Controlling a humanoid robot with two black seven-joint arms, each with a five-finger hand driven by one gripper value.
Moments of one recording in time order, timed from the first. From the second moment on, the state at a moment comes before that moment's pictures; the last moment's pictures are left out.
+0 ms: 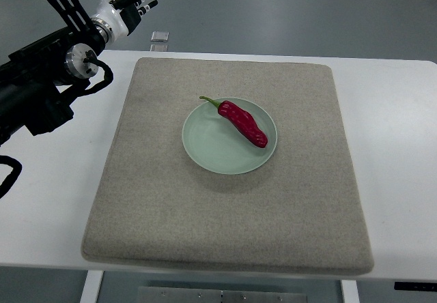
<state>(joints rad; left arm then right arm) -1.19 0.23 -0.28 -0.43 -0.40 -0.12 -0.18 -0.01 0.00 0.02 0.10 -0.13 0.01 0.12</state>
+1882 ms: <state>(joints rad) -1.09 0.13 -0.41 -0.34 -0.45 -0.24 -0.24 -0.01 0.00 0.02 0.12 -0.14 0.02 0.12</state>
